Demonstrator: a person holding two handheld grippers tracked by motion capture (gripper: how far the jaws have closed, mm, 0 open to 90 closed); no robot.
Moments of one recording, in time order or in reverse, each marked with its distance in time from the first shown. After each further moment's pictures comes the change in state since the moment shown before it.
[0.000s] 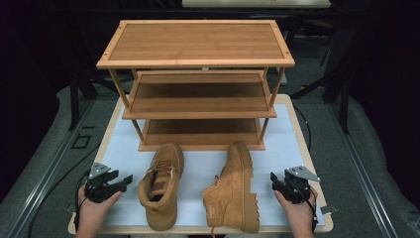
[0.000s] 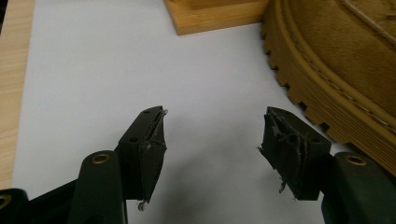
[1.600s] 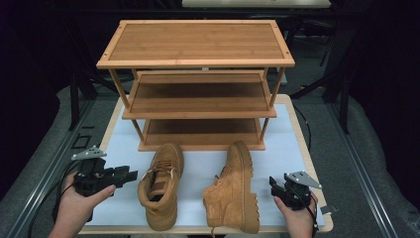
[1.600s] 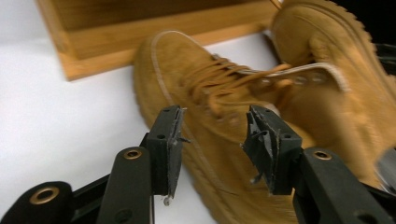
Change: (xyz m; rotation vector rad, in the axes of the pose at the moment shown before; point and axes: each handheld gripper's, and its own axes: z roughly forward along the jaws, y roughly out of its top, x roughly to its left) left arm -0.044 0.087 -0.084 0.106 -0.314 -0.037; right arm 0.010 -0.005 -0.018 -0.025 0.017 0.005
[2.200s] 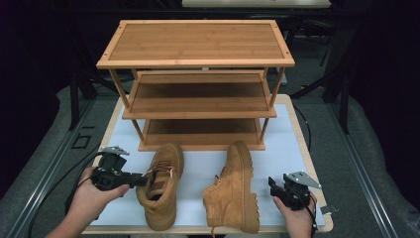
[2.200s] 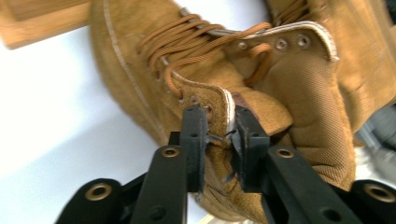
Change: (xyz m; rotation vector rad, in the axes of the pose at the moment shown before) left arm -0.019 0.024 0.022 0.261 -0.007 0.047; right arm 0.000 -0.002 0.003 0.007 0.004 0.017
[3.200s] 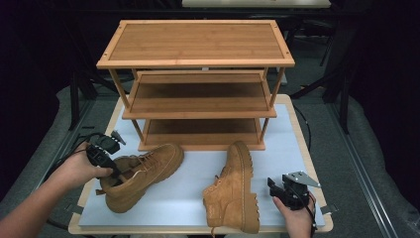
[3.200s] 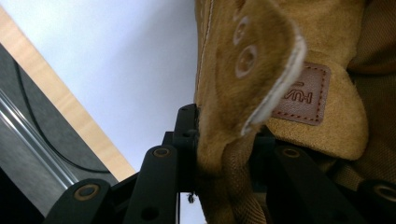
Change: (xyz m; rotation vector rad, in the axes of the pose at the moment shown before) left arm 0.067 0.031 0.015 0.469 0.266 0.078; right arm -0.002 -0.003 0.005 0.017 0.028 0.013
